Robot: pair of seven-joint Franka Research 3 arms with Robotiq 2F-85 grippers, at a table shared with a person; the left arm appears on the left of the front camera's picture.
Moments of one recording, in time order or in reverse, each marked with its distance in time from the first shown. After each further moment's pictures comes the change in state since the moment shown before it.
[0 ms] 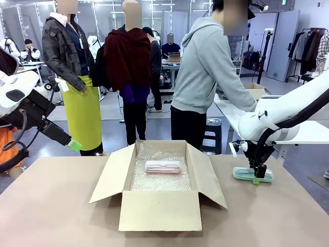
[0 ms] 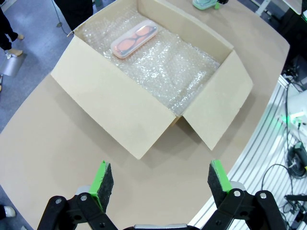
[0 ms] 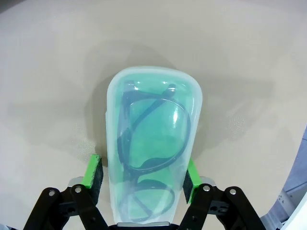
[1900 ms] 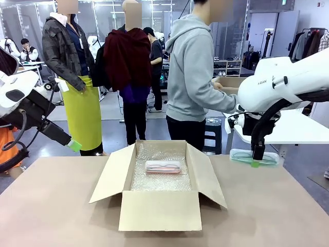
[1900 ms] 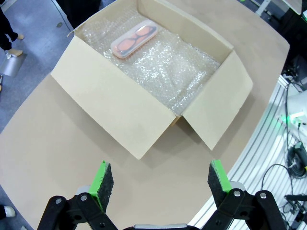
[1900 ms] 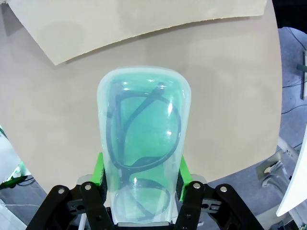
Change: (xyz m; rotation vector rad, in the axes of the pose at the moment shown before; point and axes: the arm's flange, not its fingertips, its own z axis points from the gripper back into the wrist) left arm 0.000 0.000 0.000 0.000 0.000 0.000; right arm 0.050 0.107 0.142 -0.024 0.025 -0.181
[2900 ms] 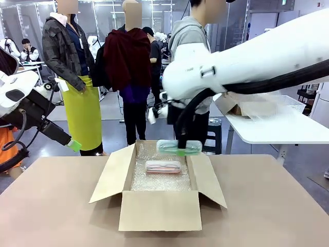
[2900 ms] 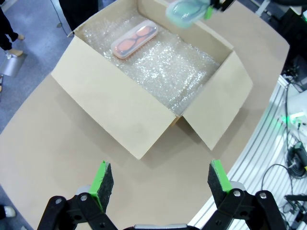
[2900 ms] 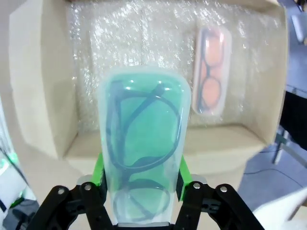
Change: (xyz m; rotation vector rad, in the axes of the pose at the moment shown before) left arm 0.000 0.000 0.000 0.000 0.000 0.000; right arm 0.253 0.076 0.034 0.010 -0.070 0.289
